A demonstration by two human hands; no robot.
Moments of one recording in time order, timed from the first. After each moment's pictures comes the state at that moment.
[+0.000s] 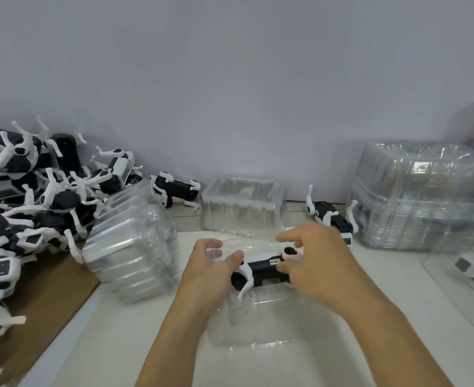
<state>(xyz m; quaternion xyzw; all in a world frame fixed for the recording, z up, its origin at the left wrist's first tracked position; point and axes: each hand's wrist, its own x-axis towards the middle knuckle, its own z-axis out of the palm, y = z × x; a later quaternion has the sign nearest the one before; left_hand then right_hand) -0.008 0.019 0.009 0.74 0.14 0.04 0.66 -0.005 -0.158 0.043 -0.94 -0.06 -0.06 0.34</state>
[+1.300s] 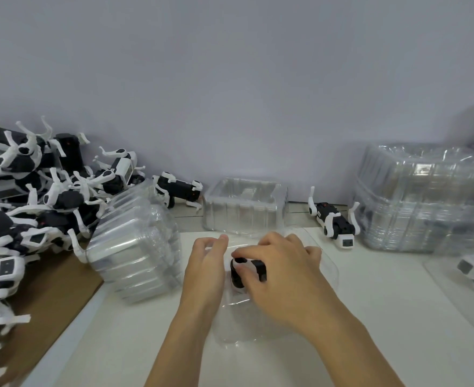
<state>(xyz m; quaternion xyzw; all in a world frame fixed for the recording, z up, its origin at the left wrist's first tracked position) -0.007 0.015 0.011 0.70 0.16 0.07 0.69 -0.016 -0.115 0.027 -0.95 -0.17 -0.13 0.23</state>
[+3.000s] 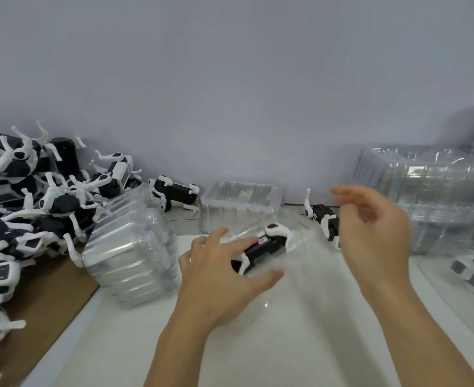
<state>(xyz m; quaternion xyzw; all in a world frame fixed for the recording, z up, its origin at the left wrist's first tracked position) -0.022 0.010 0.031 0.94 -0.04 0.10 0.33 0.001 -0.182 0.062 -0.72 0.03 -0.36 0.59</state>
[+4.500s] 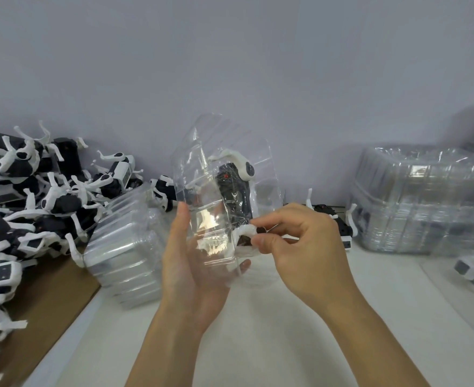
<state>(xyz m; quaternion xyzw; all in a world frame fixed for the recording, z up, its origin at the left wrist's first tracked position) -0.018 0.021 0.036 0.43 -0.03 -0.02 0.90 -0.012 -0.129 0.060 -0.77 -0.18 -0.20 0.58</state>
